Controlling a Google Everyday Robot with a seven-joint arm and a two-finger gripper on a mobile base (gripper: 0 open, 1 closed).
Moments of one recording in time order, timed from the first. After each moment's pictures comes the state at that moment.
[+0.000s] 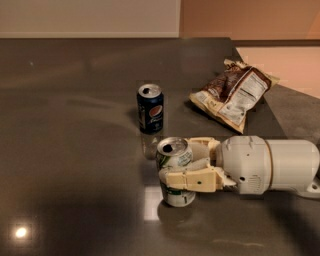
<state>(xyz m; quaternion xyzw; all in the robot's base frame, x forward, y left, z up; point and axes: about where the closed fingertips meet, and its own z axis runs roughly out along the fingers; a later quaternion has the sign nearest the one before) 0.366 -0.026 0.909 -0.63 -0.44 -0.45 0.46</state>
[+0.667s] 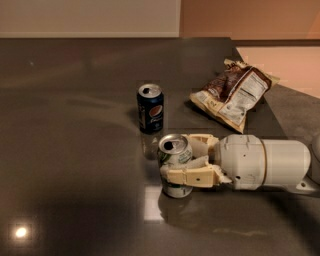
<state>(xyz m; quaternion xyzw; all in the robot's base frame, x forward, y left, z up) 0.383 -0.030 0.899 -0.59 -0.46 -0.49 0.45</state>
